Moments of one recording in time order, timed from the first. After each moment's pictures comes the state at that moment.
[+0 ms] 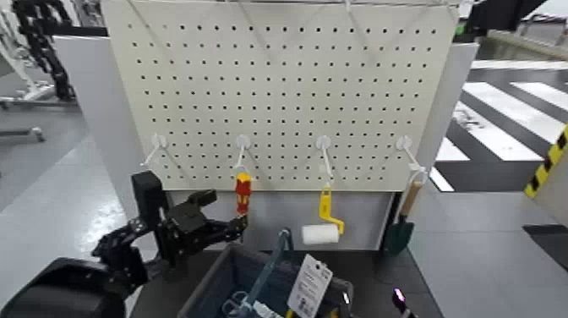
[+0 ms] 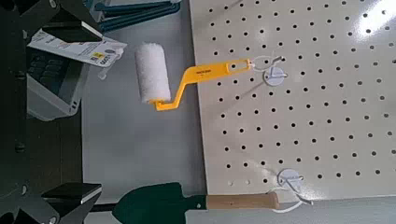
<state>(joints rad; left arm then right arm) -0.18 0.31 -0.16 -1.59 0.36 0.21 -0.67 0.36 -0.13 0.25 -1.68 -0.14 -0.26 -0.12</state>
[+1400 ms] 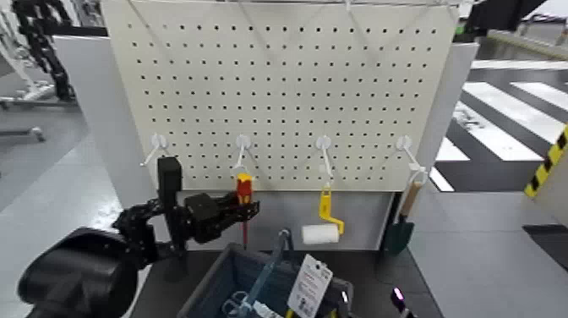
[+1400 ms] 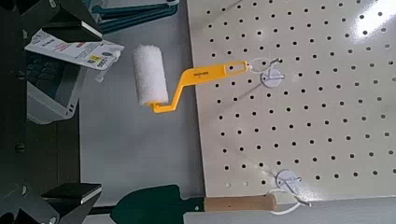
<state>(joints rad) -0.35 0.35 -0.27 -1.43 0.41 0.25 -0.79 0.36 -0.13 0.25 -1.68 -0.14 -0.27 -0.12</state>
